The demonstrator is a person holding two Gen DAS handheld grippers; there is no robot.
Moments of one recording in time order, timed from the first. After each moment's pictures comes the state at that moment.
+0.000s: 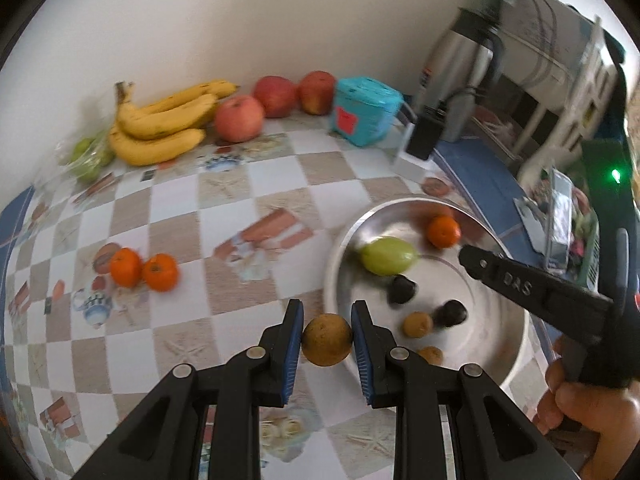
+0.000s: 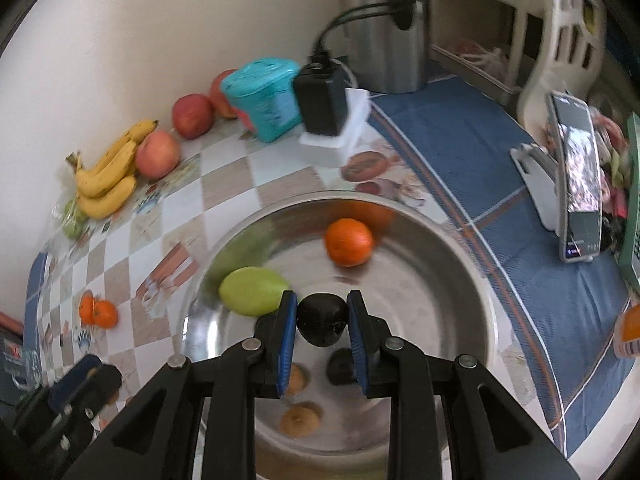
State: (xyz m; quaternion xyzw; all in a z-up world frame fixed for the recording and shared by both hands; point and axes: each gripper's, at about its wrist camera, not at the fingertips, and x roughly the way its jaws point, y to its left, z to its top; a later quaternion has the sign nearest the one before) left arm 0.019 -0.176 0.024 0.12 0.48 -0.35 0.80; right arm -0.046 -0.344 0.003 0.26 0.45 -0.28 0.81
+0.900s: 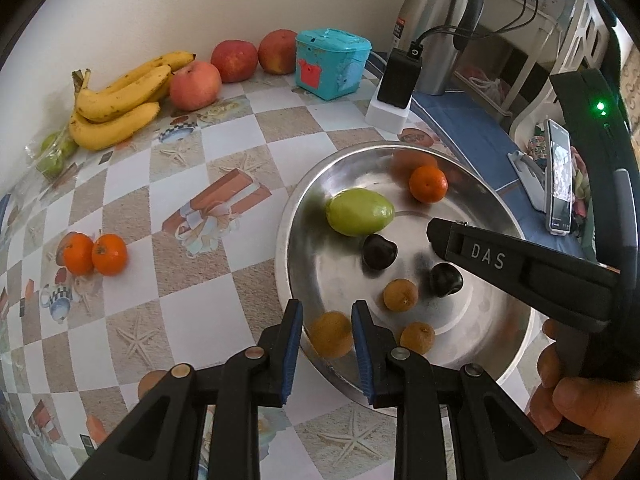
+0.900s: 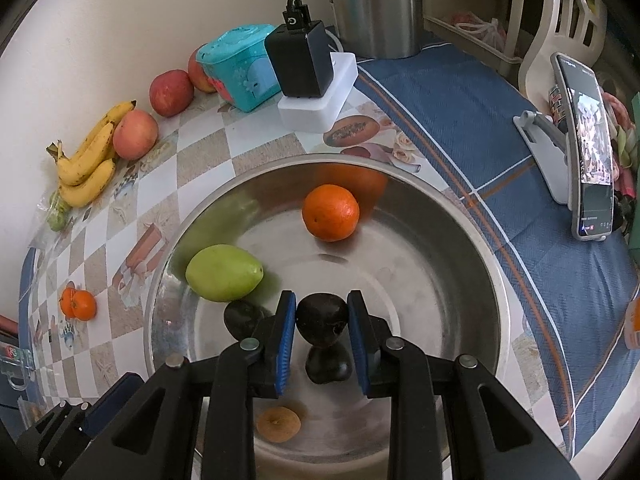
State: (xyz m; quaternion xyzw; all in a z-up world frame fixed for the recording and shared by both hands) left arm 0.006 -0.203 -0.013 0.15 0.51 -0.36 0.77; right arm -0.044 -0.349 -0.029 0.27 0.48 -0.28 0.78
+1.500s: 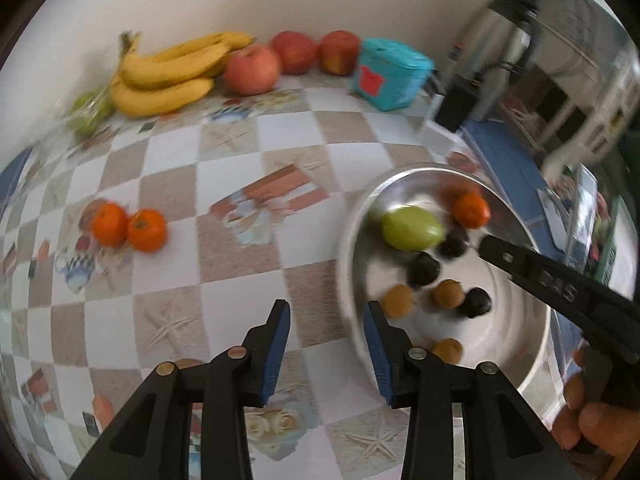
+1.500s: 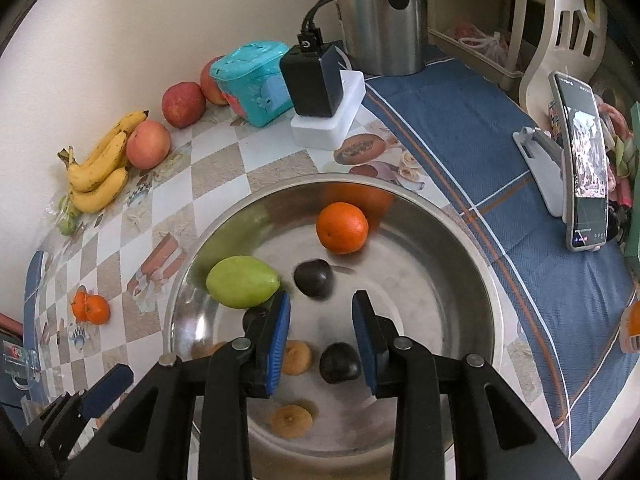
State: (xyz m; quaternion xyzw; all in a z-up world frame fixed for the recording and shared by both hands) left arm 0.036 -0.173 -0.015 0.10 0.54 -0.30 0.78; right arm -0.043 -0.346 -0.012 0.26 0.47 -0.28 0.79
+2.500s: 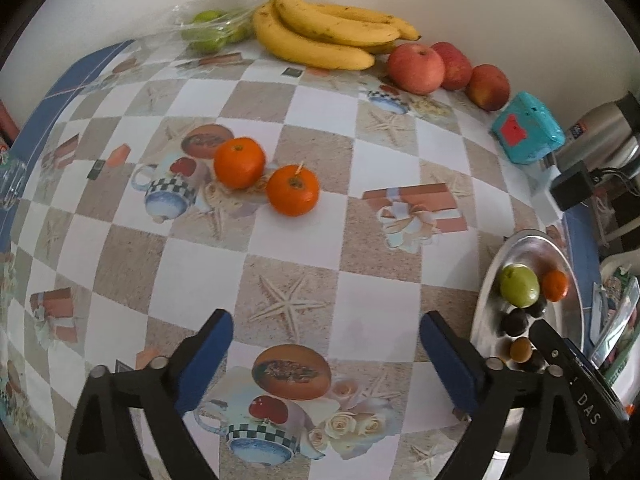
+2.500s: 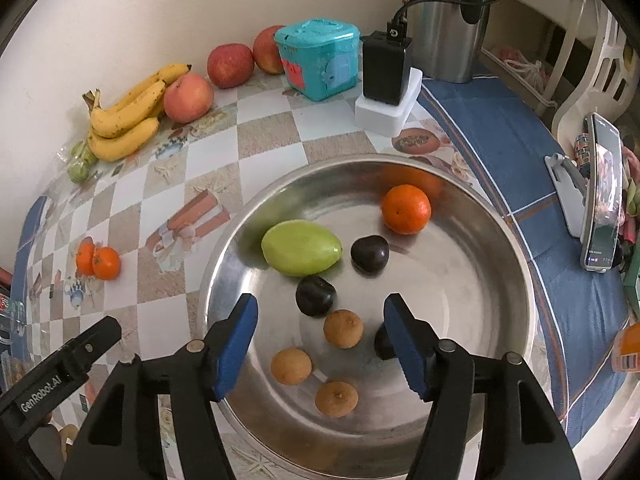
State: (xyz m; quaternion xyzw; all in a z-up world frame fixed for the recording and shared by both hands) left arm 0.084 -0.100 -0.029 0.00 0.59 -0.15 0.79; right arm -0.021 -0.299 -0.014 0.20 0.51 -0.25 0.80
